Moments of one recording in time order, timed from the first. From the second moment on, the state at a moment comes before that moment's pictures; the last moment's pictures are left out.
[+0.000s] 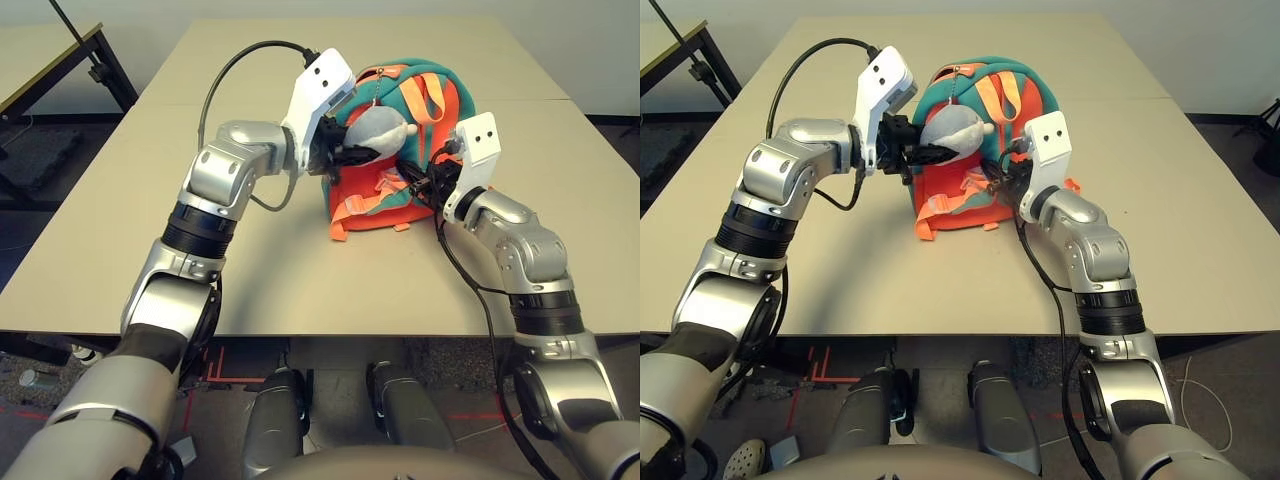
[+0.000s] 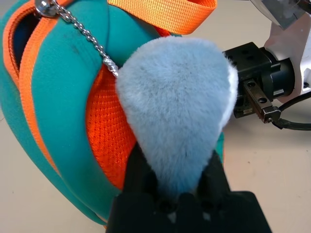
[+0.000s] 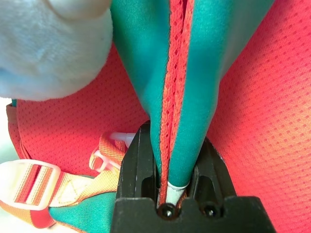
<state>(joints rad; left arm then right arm) -1.00 0.35 -0.22 0.22 -0.25 0.68 -0.88 -0.54 -0.29 -0.04 0.03 0.29 0.57 0.43</state>
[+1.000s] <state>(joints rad) -0.90 0.62 0.03 0.21 -0.45 0.87 -0.90 -0.57 -0.26 -0.02 0.08 0.29 0.51 0.44</state>
